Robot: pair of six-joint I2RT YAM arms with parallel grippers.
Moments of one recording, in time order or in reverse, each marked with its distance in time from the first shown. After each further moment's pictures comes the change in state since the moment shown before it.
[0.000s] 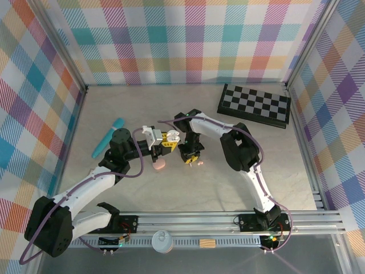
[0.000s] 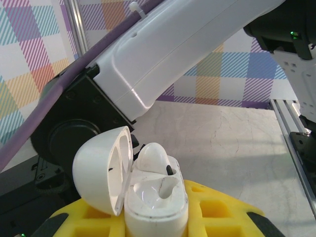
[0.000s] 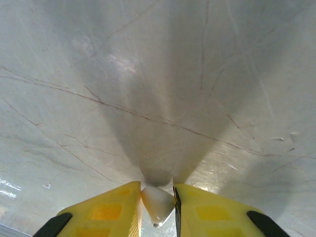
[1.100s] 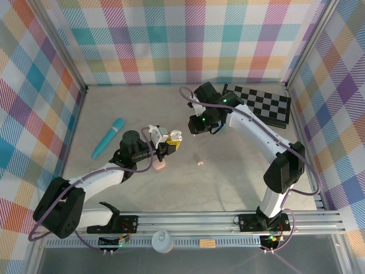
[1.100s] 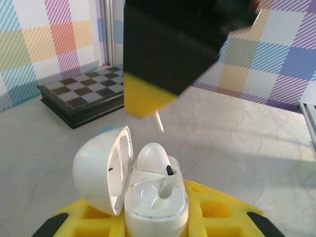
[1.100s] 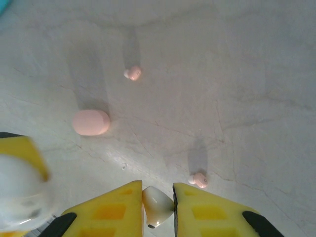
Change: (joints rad) left arm -0.039 0.196 -0.047 0.181 -0.140 -0.123; right arm -0.076 -0.543 -0.070 0.156 0.074 0.024
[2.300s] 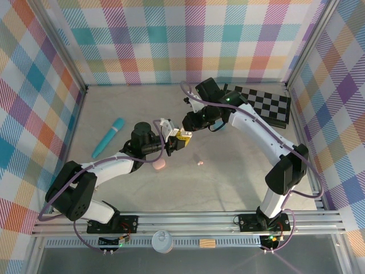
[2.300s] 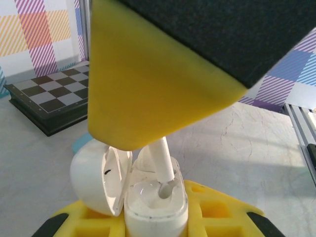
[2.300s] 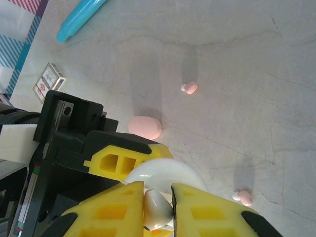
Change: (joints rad) left arm -0.051 0.160 0.159 -0.028 0.030 -0.018; right arm 0.000 -0.014 0.024 0.051 -0.183 -0.004
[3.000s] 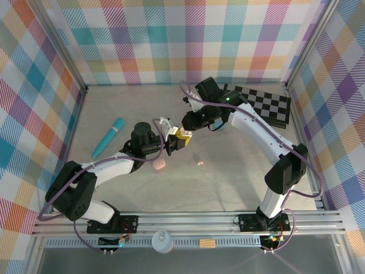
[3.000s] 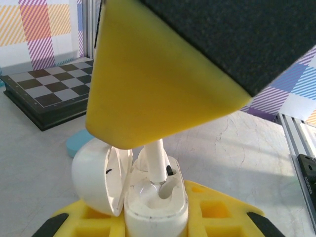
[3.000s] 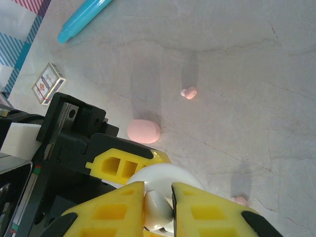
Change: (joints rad) left arm 0.000 0.000 0.003 0.008 -0.003 -0.080; right arm 0.000 0.007 0.008 0.010 0.000 -0.031
